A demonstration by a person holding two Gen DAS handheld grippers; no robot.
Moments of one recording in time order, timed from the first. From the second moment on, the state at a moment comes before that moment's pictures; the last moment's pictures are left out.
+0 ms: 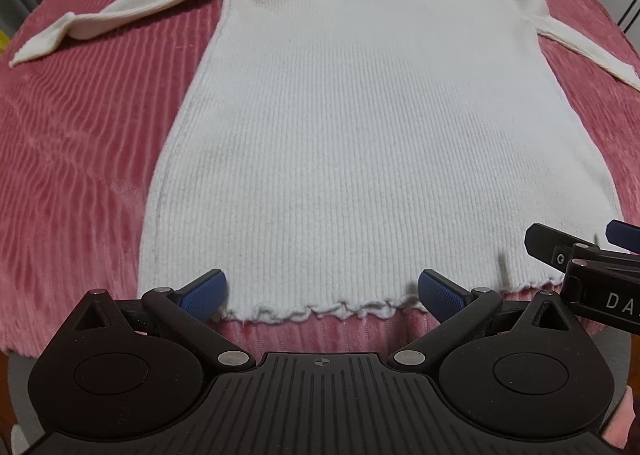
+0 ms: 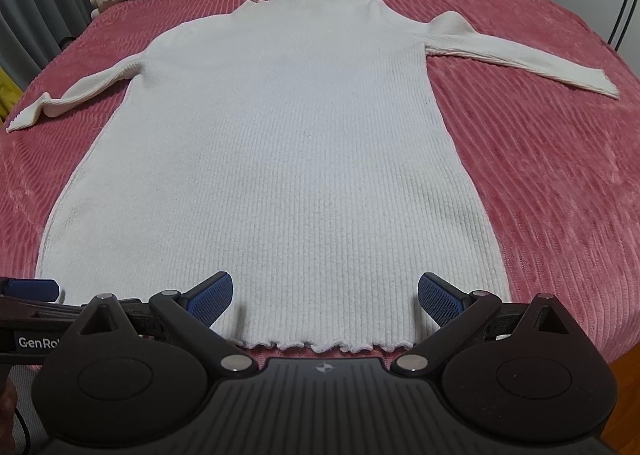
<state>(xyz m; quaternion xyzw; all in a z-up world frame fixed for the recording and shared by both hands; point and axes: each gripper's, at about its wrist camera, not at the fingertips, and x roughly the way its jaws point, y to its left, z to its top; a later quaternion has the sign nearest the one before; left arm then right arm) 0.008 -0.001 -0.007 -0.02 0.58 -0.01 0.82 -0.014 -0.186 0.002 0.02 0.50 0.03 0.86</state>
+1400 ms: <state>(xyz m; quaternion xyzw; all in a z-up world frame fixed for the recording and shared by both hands) 0.040 -0.007 -0.017 -0.06 0.55 0.00 0.83 0.013 -0.220 -0.032 0.04 0.45 0.06 0.89</state>
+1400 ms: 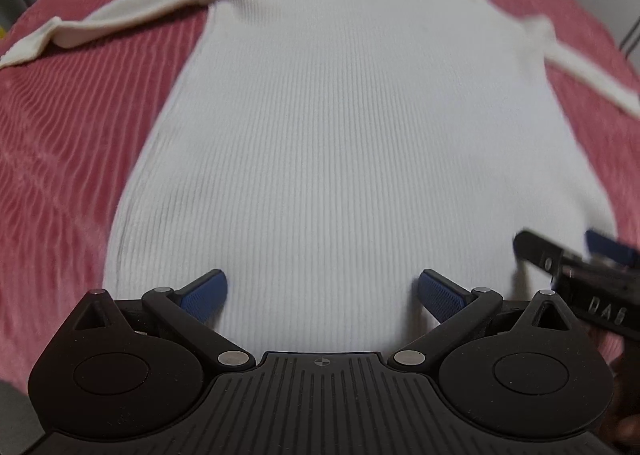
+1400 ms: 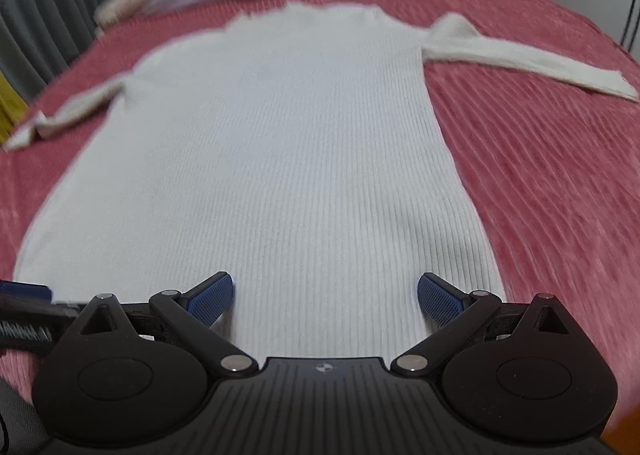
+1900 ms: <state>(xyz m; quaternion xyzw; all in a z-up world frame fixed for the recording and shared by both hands) 0.154 -0.036 -0.027 -0.05 0.51 0.02 0.86 0.066 -0.349 -0.013 0.20 0.34 0.09 0.92</state>
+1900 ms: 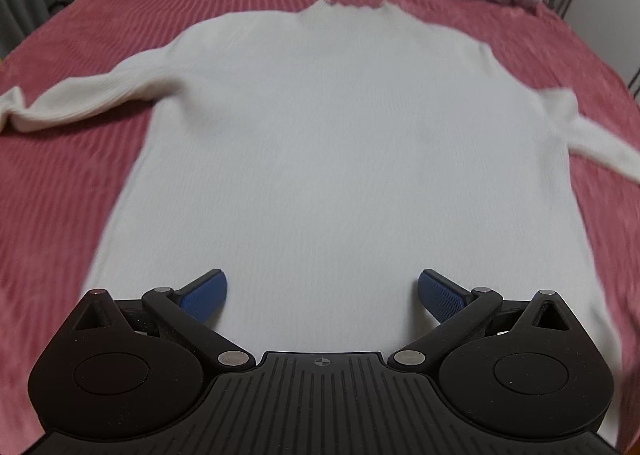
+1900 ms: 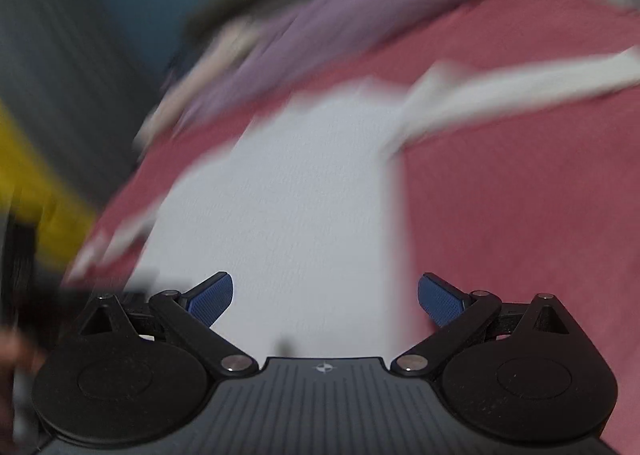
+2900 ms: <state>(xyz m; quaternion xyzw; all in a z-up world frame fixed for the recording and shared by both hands) 0.171 -0.043 -0.036 -0.05 0.46 -0.01 0.89 0.232 -0.616 -0.058 0.38 0.22 -0.25 0.86</state>
